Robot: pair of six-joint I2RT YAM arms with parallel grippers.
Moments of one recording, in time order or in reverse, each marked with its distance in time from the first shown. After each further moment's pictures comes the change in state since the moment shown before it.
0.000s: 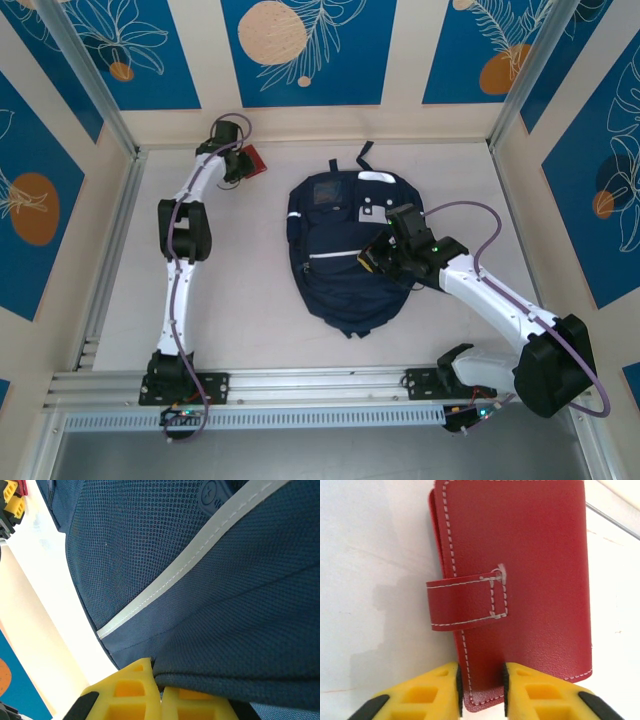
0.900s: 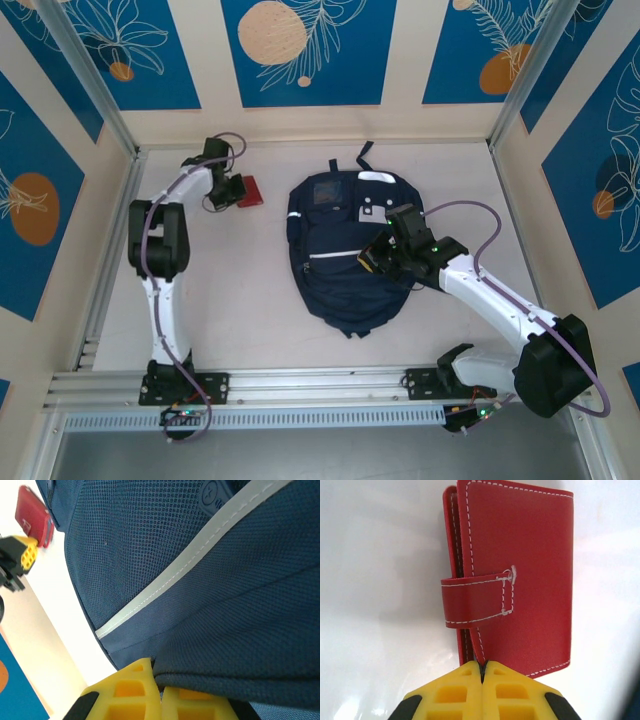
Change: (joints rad) left arm 0.000 -0.513 -0.761 0.078 0.048 0.084; right arm 0.001 0.000 0.002 -0.006 0.004 -0.013
